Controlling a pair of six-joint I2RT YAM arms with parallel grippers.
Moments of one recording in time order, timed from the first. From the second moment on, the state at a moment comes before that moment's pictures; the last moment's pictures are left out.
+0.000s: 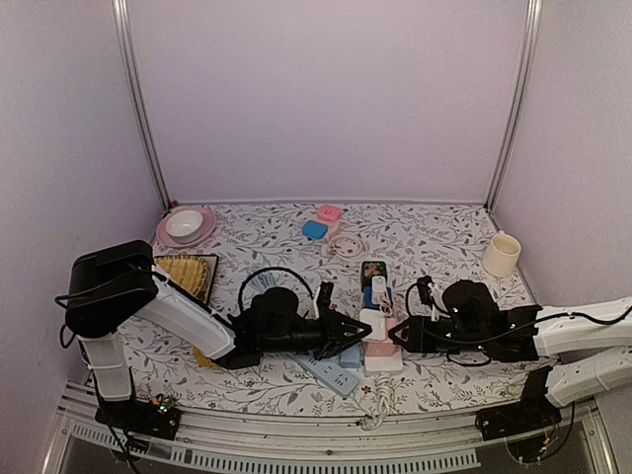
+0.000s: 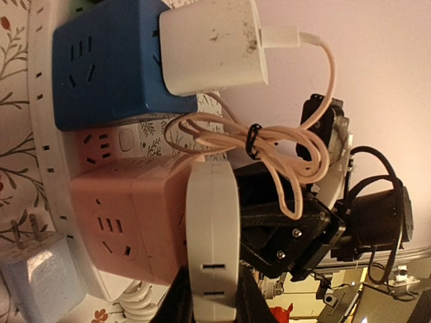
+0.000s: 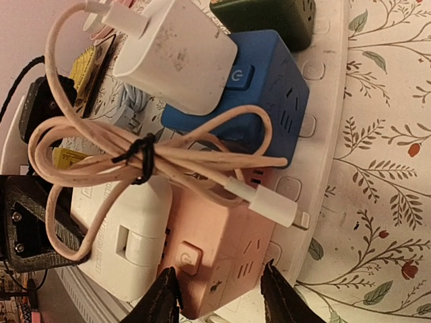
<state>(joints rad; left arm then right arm) -1.15 1.91 0.77 0.93 0.18 -1.36 0.98 1.10 0.42 0.02 0.04 0.83</state>
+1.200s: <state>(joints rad) -1.15 1.94 0.75 1.05 0.20 -1.32 0.97 1.20 0.43 0.14 0.09 0.87</state>
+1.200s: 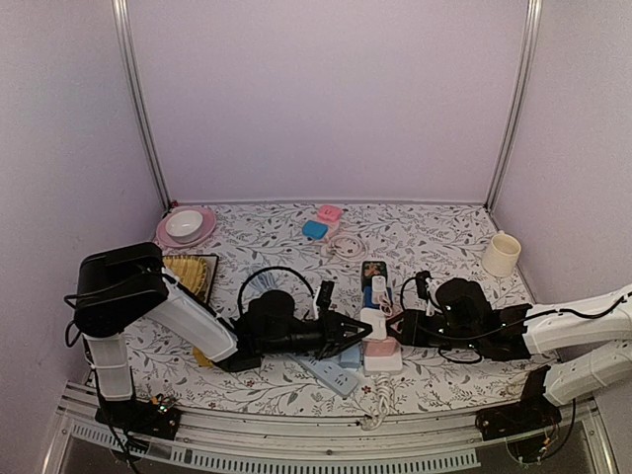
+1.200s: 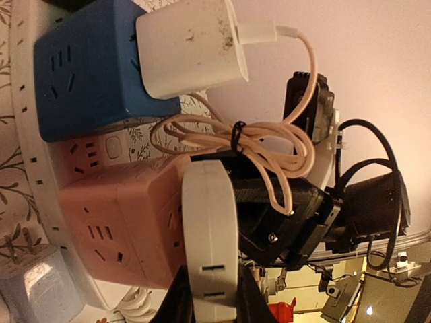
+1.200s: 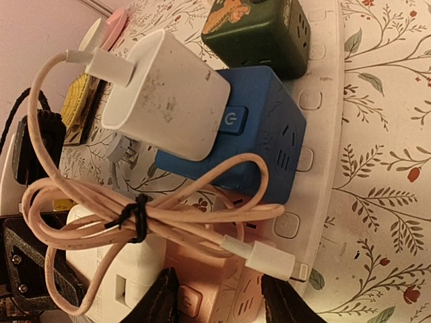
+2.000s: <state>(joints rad) -1.16 1.86 0.67 1.28 0.24 -1.22 0.98 1.22 0.43 0.16 0.07 0.86</state>
